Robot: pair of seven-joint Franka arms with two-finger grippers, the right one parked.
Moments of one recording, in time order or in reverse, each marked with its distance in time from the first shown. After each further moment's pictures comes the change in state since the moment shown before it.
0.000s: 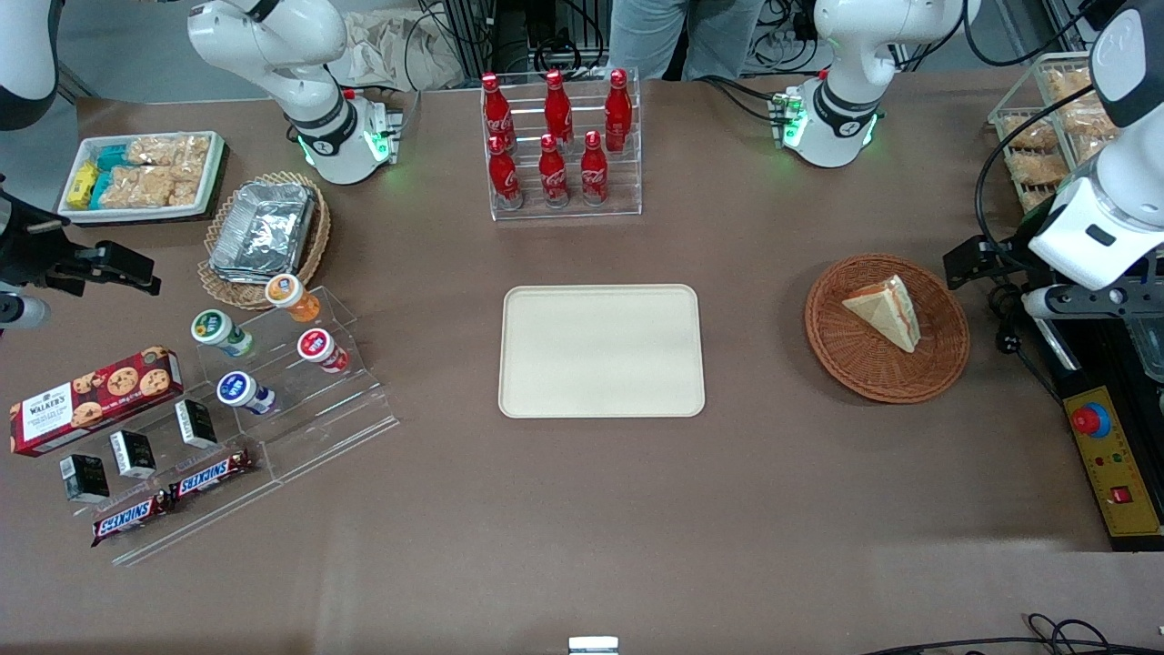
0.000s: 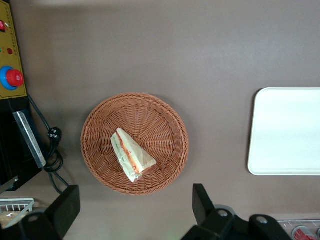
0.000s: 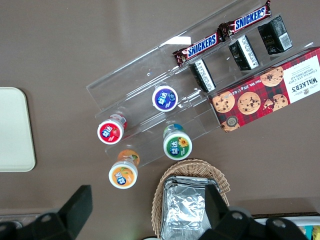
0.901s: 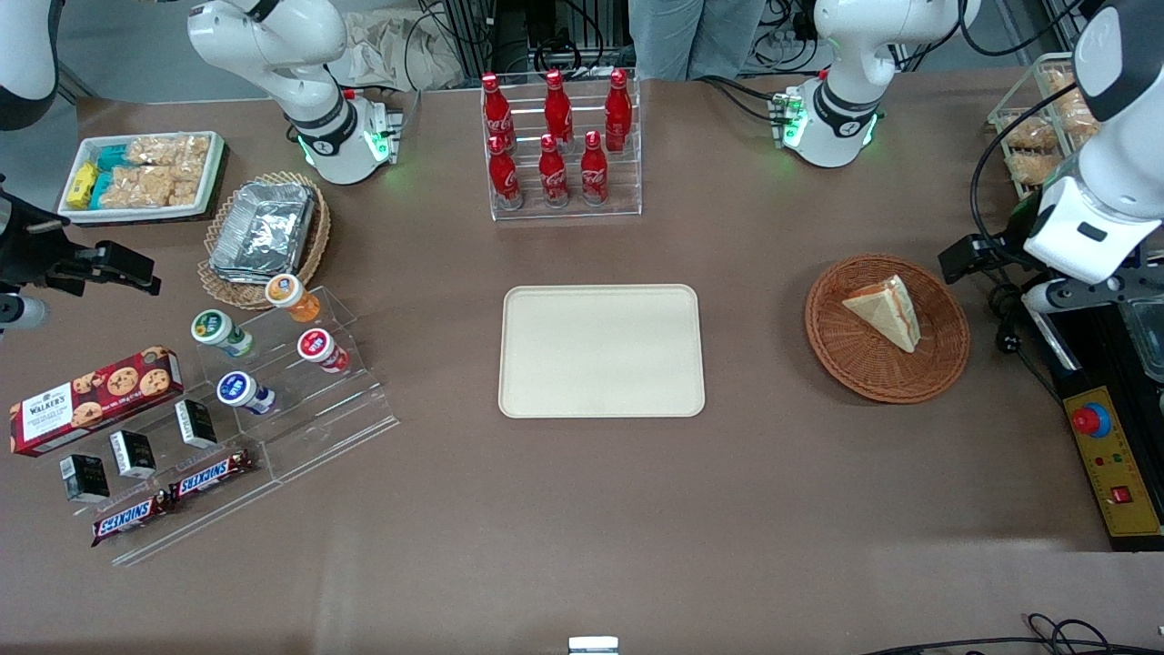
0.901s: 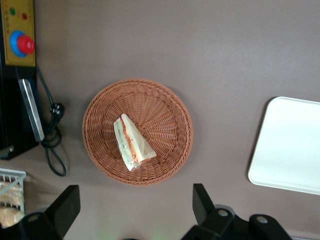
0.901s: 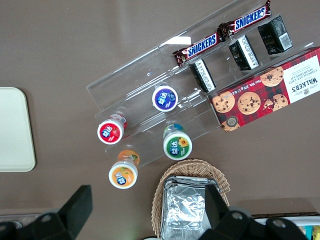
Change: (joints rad) arm 0.000 -0.084 -0.001 -0.137 0.021 0.040 -0.179
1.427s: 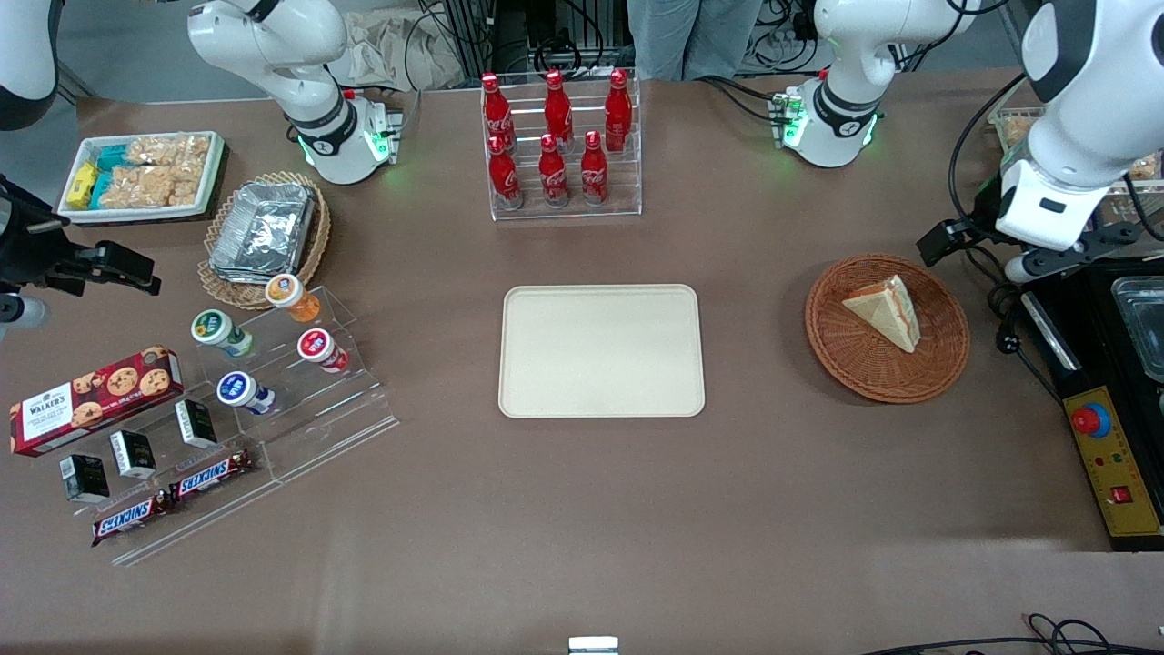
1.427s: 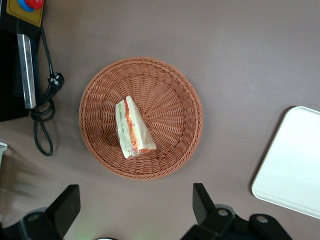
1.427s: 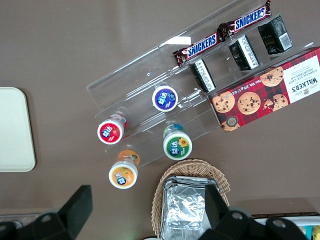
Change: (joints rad) arm 0.001 -0.178 0.003 -0.321 0.003 0.171 -0.153
